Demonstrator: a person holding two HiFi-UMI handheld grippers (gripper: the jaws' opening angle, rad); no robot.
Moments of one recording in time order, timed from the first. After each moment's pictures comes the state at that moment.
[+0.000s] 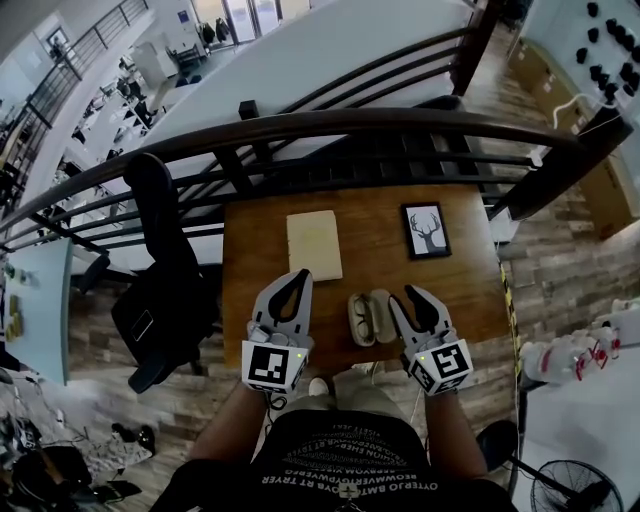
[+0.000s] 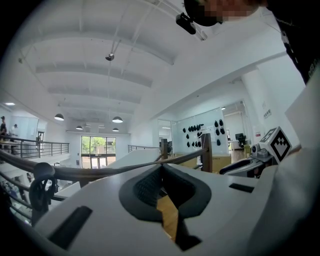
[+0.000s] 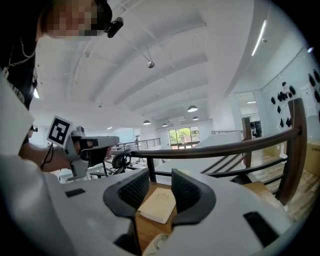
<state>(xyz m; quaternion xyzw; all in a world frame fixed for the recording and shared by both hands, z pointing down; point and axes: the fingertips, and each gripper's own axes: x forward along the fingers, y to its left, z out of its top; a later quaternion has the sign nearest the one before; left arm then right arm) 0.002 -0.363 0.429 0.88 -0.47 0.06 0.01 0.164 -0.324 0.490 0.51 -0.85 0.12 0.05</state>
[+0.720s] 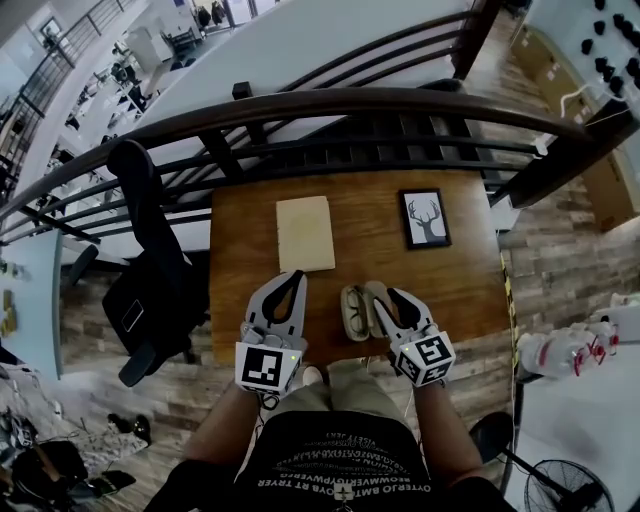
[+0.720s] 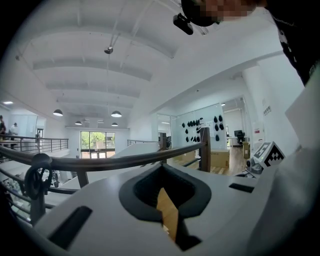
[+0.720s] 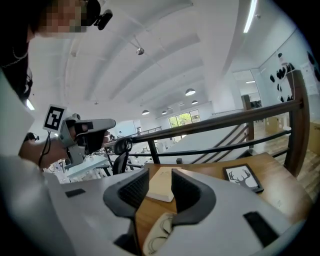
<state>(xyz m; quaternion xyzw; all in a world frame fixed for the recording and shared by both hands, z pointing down) 0.012 -0.366 0.474 0.88 -0.47 0.08 0.03 0.162 -0.327 0.589 0.48 -0.85 0.20 0.08</state>
